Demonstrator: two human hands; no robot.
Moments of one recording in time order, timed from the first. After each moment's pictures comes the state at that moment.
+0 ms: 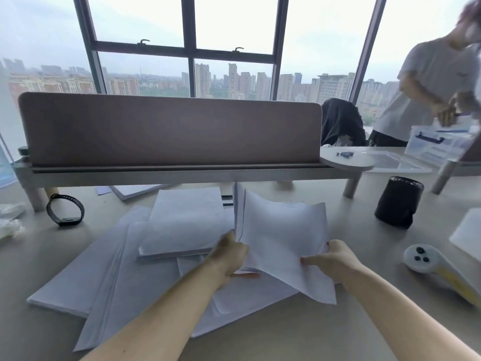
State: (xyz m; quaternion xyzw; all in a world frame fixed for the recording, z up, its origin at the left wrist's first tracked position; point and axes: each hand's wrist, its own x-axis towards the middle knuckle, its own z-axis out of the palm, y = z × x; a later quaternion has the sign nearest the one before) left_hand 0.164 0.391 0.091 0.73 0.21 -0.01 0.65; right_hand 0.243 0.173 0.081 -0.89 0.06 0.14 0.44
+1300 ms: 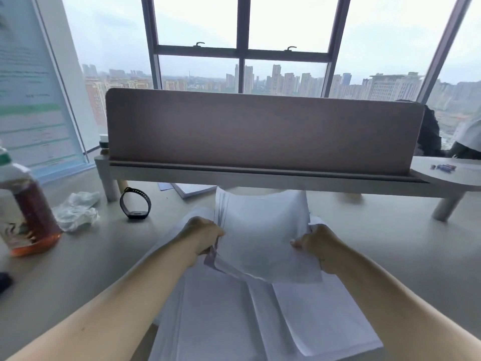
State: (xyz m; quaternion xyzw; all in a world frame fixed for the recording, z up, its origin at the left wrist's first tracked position) left_hand 0.151 0.593 0.091 0.74 0.34 0.07 0.57; right_hand 0.266 0.374 0.088 -0.81 -0.03 0.19 0.55
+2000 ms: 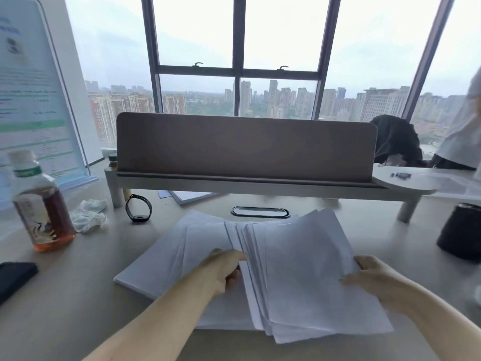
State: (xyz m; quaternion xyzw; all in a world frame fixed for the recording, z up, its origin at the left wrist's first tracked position) left_hand 0.109 0.483 0.087 0.64 0.37 0.02 0.68; right_hand 0.236 0.191 0.092 -0.84 -0.08 0.24 0.49
